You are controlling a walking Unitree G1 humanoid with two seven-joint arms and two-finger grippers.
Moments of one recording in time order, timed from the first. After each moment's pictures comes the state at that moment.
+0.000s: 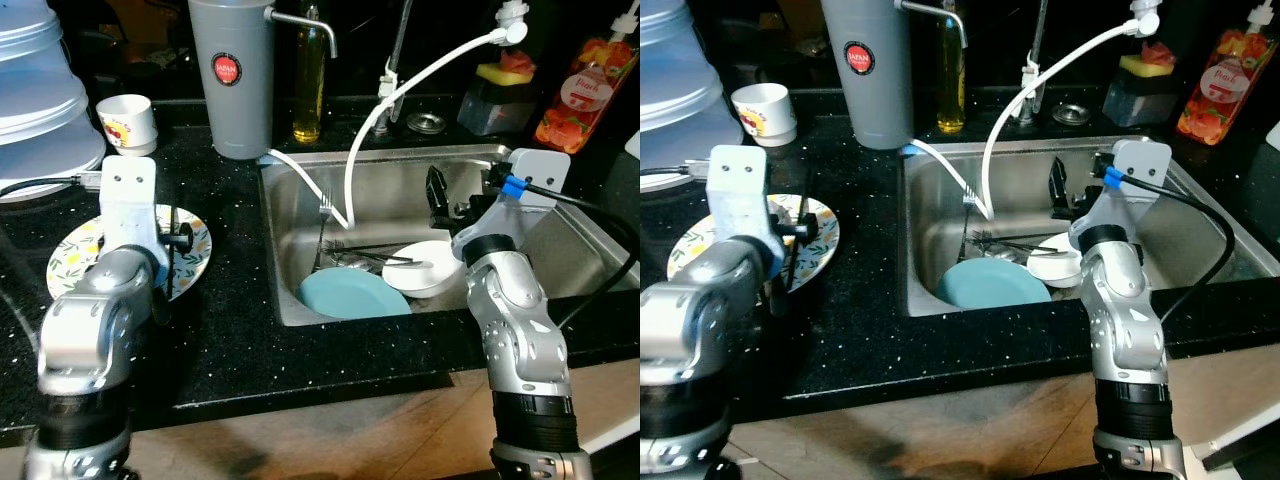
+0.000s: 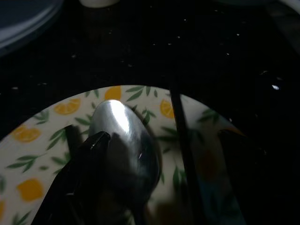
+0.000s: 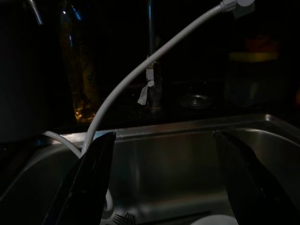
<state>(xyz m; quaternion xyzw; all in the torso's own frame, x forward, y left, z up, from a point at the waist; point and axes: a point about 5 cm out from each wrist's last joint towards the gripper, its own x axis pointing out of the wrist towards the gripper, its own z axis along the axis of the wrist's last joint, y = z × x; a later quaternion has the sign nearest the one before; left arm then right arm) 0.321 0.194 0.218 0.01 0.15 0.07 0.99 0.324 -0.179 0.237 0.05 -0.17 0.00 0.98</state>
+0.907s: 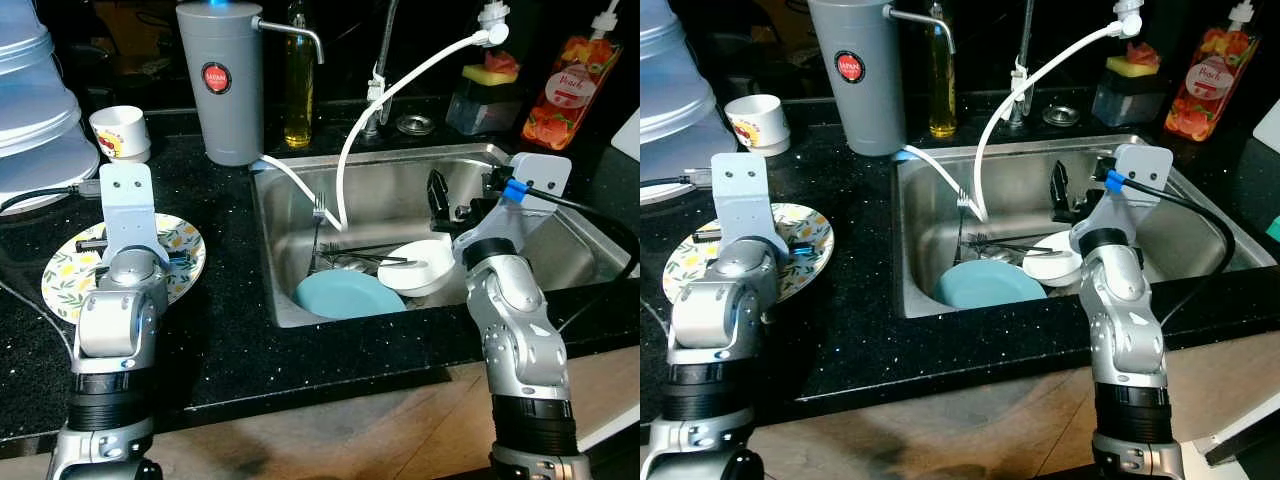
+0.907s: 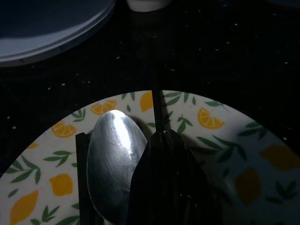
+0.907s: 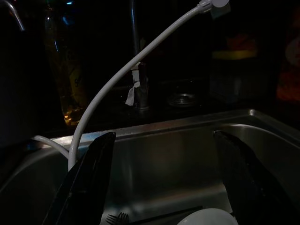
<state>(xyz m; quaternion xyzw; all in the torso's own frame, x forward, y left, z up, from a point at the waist) 0.324 0.202 0.201 0.02 0.15 0.18 0.97 0.323 -0.181 0.233 0.05 -0.17 0.00 0.98</state>
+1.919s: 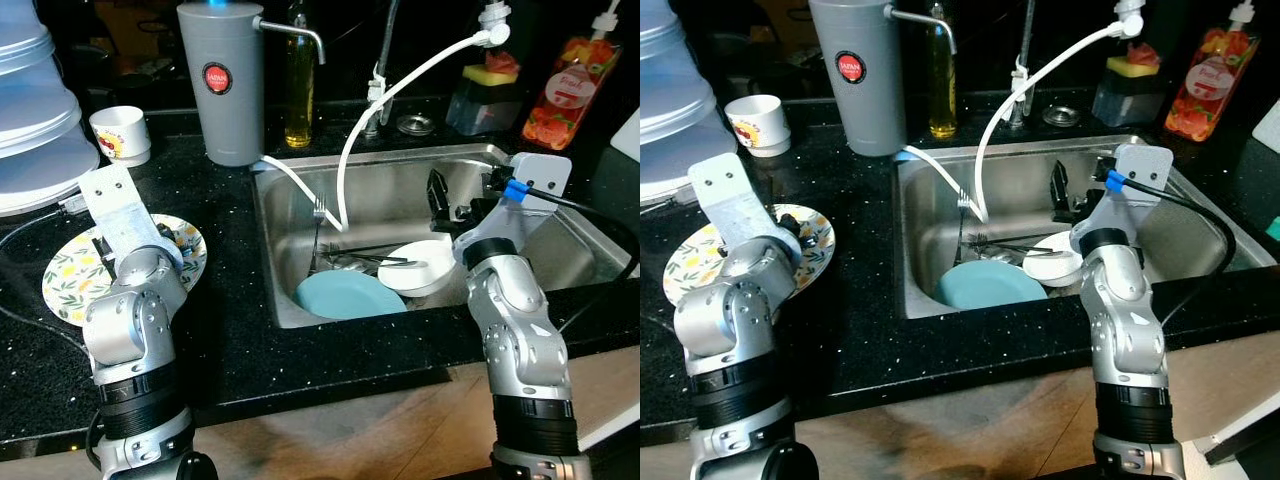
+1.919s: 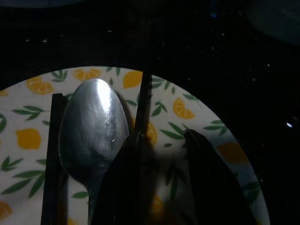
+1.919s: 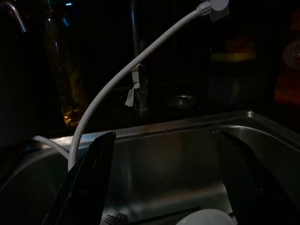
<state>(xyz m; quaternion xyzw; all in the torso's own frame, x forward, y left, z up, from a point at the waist) 0.318 0.185 0.209 -0.12 0.14 0.20 0.96 0.322 -0.182 0.234 0.05 -0.17 0.00 0.98</state>
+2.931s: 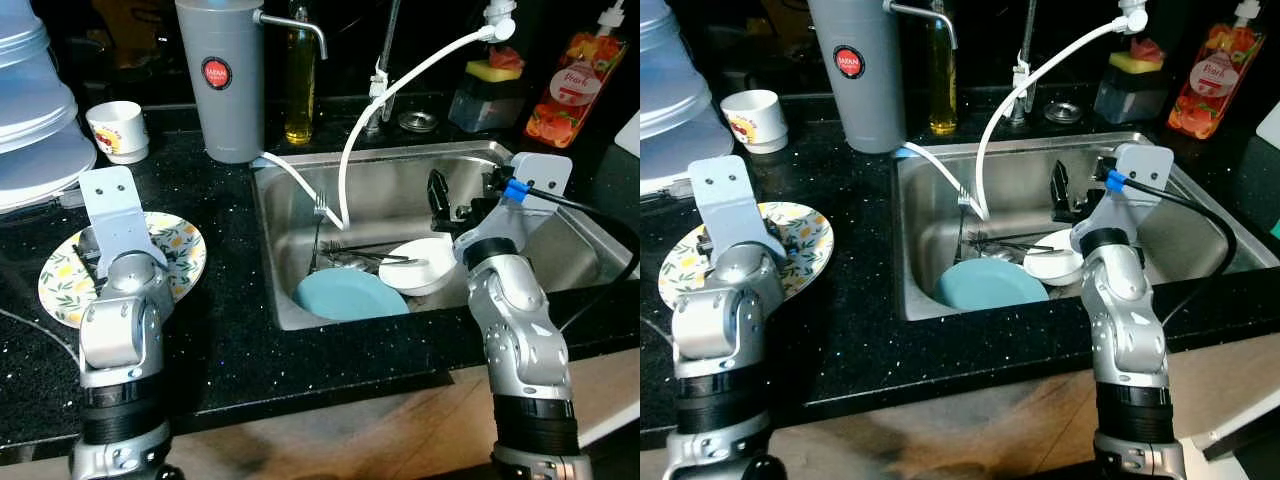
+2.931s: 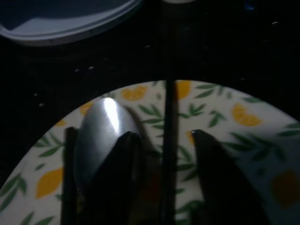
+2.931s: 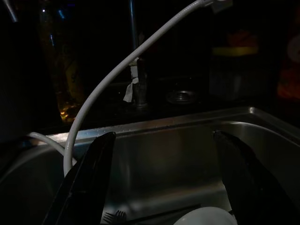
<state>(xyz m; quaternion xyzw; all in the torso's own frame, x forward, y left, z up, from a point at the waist) 0.309 0.207 0.203 0.02 0.12 0.24 0.96 0.322 -0.183 0.234 0.05 -0.17 0.00 0.98</state>
